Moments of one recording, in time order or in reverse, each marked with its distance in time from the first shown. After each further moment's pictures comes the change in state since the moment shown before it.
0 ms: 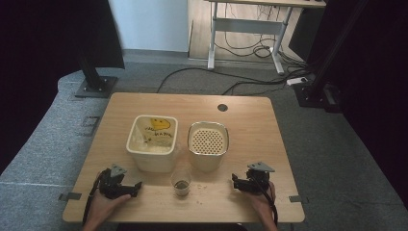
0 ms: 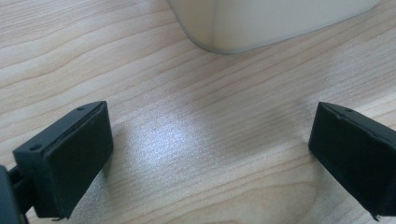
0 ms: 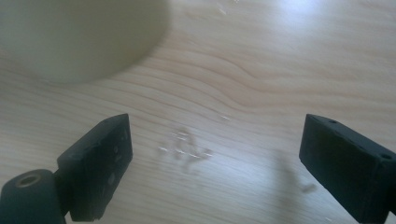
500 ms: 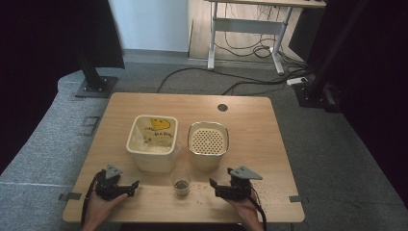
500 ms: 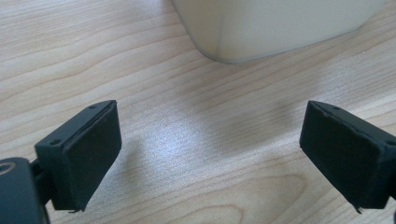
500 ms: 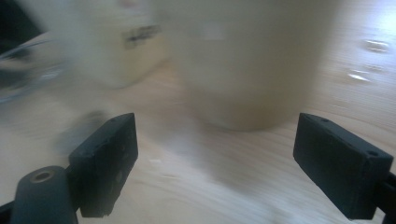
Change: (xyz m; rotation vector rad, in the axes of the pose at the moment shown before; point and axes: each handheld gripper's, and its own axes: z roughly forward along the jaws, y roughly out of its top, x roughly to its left) left arm 0.000 -0.002 -0.014 -0.050 0.018 -0.027; right arm 0.069 0.009 -0.019 -0.167 0.293 -0.067
